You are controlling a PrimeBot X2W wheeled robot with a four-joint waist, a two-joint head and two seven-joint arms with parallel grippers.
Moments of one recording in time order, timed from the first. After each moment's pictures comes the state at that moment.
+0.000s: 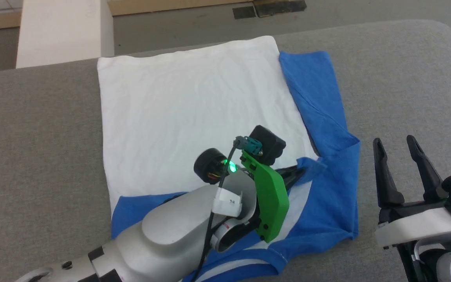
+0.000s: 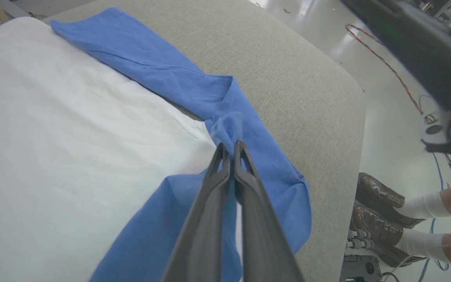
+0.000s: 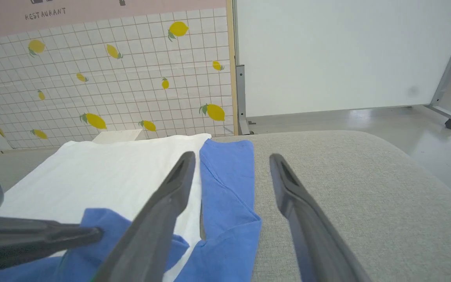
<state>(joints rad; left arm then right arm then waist) -0.81 0.25 -1.19 0.18 -1.01 0.08 0.21 -0.01 -0.05 -0.05 -0.20 0.16 0.13 -0.02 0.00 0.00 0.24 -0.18</state>
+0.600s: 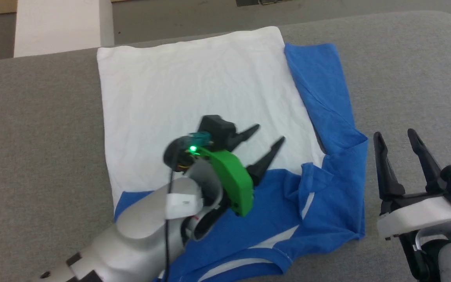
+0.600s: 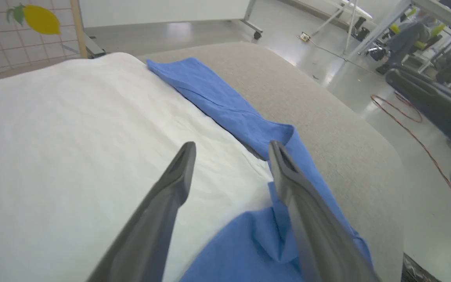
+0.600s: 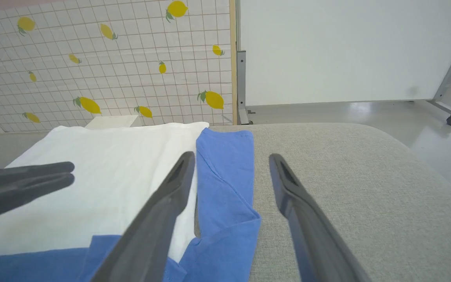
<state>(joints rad) -0.76 0.27 -1.09 0.29 -0.97 0.05 -0.06 -0.04 -0.06 -0.06 -0.17 0.14 0.13 0.01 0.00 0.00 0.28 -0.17</state>
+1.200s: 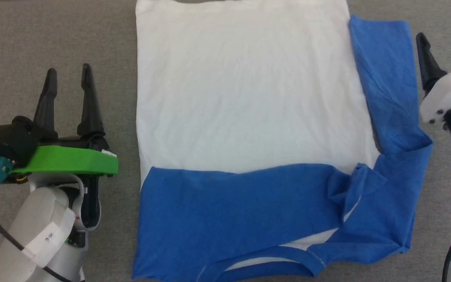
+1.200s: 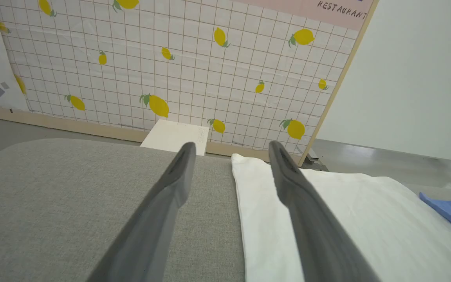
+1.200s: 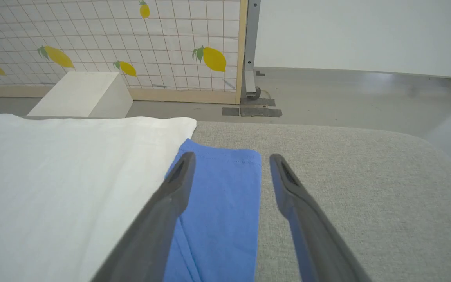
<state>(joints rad) -0.37 0.42 -0.28 -0.07 -0.64 0.24 -0.26 -0.61 -0.19 -0.16 0.20 0.15 0.13 0.32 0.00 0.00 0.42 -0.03</state>
